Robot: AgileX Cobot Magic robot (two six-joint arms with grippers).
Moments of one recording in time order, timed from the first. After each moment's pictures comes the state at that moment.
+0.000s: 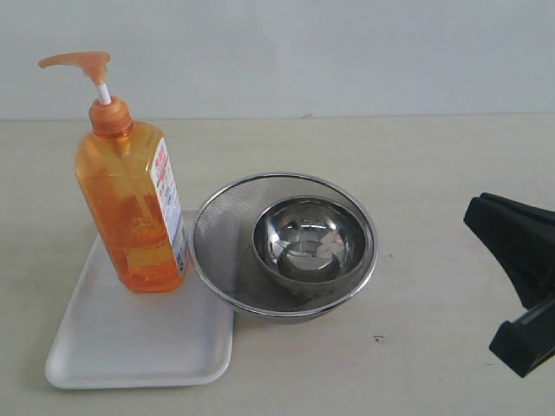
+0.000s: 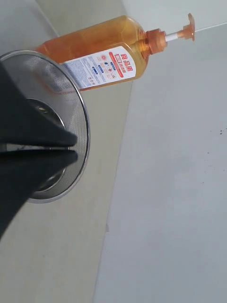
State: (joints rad) left arm -0.07 0.00 0.00 0.05 -0.01 -0.39; right arm 0.73 0.71 -0.08 0.23 -0.54 -0.11
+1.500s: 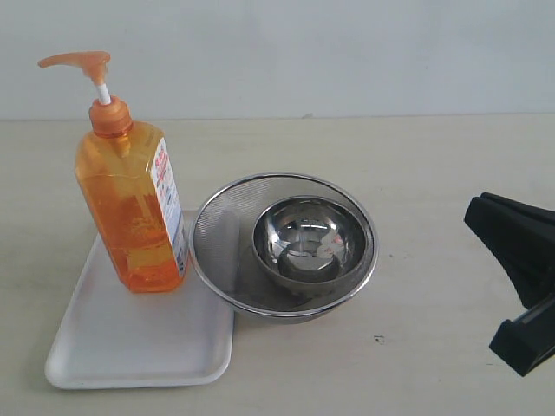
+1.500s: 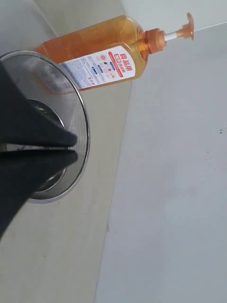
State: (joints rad) left arm -0.07 0.00 0.00 -0.18 0.31 0.18; right arm 0.73 0.71 -0.08 0.24 -0.54 -0.11
